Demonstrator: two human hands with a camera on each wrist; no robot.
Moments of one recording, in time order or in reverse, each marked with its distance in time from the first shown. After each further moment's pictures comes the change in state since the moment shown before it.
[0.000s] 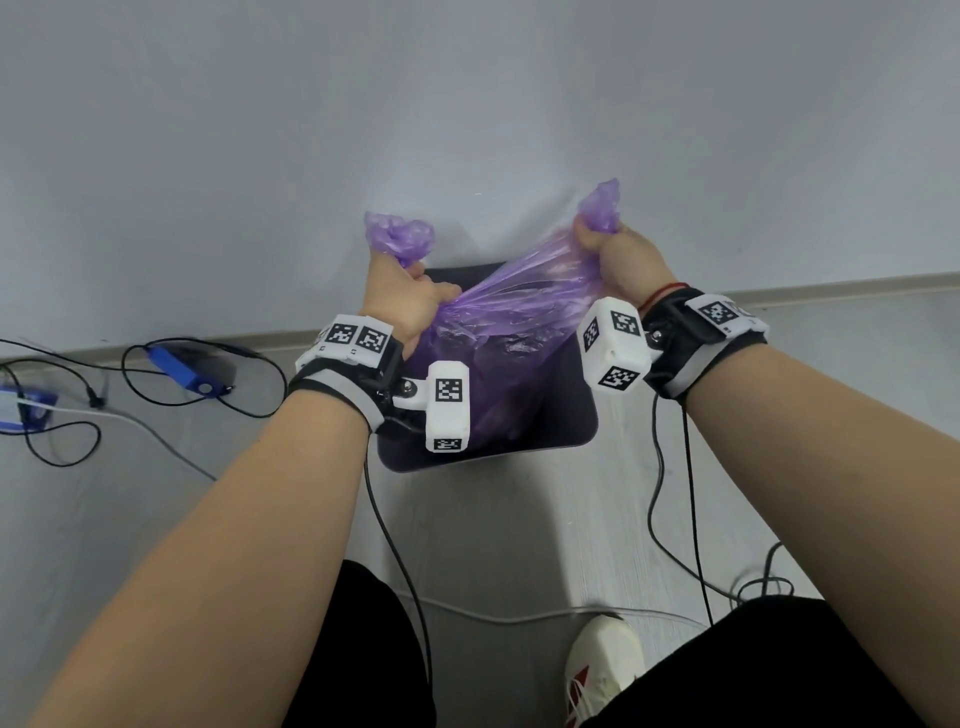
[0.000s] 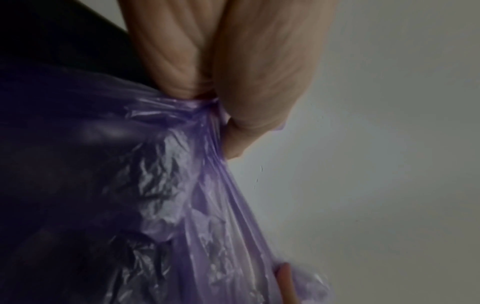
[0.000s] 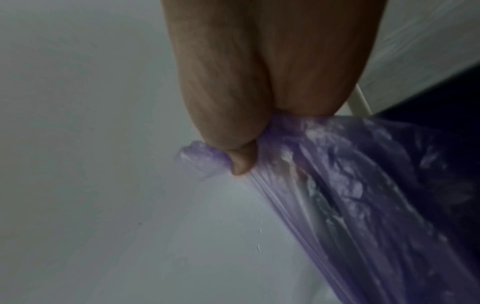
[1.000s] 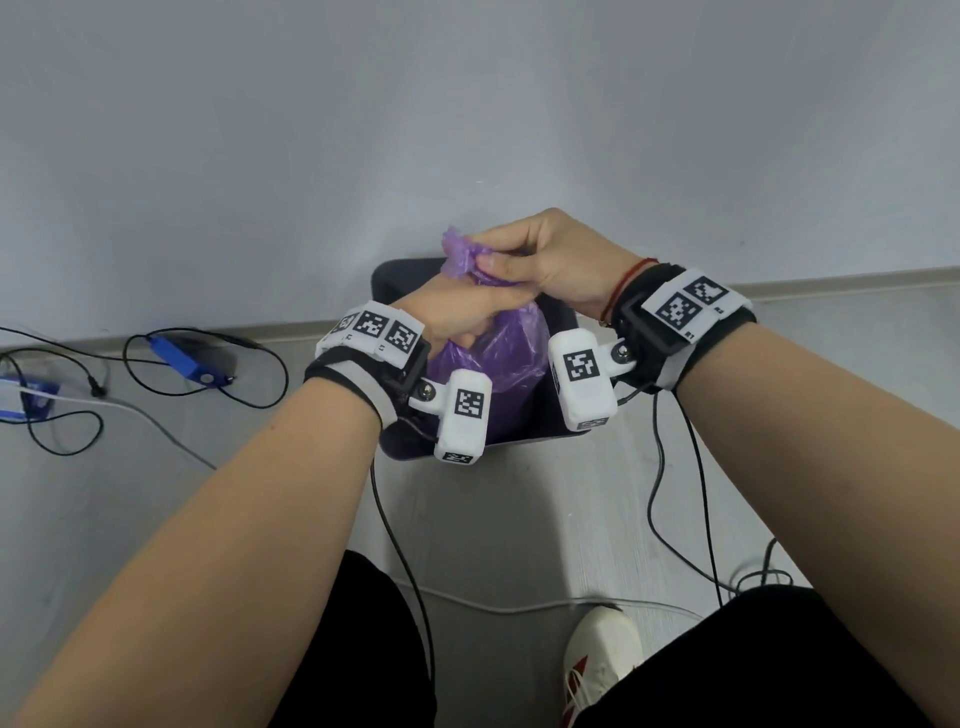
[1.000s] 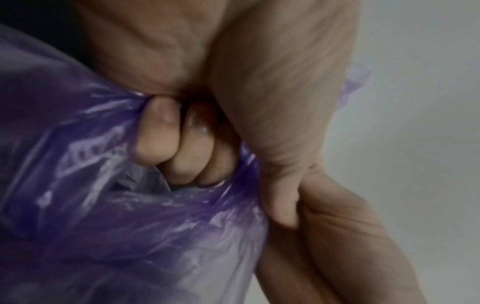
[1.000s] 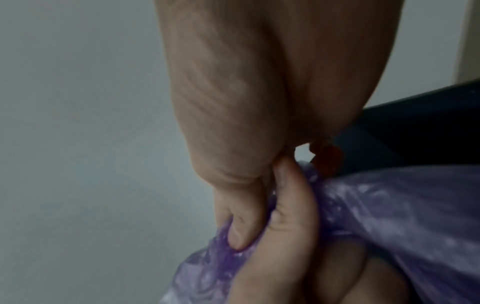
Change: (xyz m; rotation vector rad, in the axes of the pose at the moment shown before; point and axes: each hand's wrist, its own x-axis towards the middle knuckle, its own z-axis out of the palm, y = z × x) left_hand -0.032 0.016 0.018 0.420 -0.585 0.002; right_hand -0.009 0.007 0.028 -0.627 -0.667 -0.189
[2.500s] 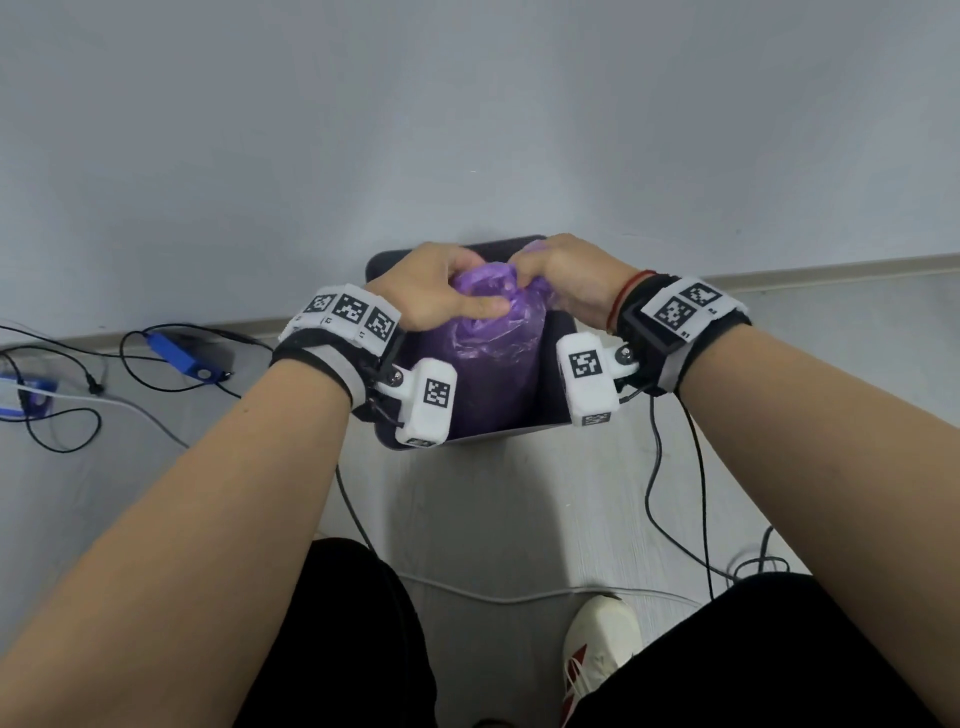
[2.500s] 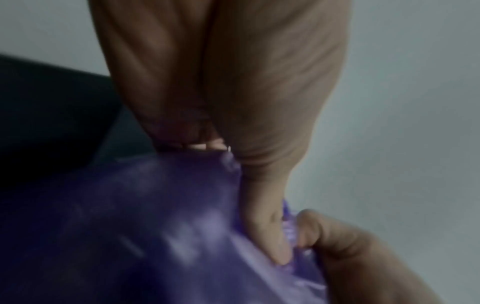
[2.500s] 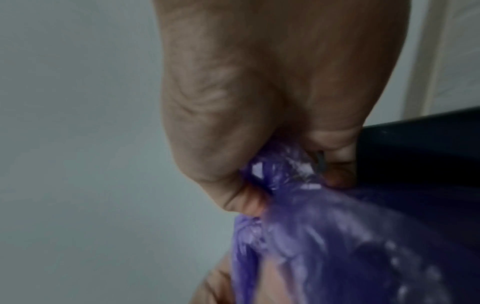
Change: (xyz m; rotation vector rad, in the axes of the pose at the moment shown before) left_hand 0.005 -0.015 -0.026 0.194 0.025 0.095; right_hand -0.009 0.016 0.002 -0.020 0.237 0.348
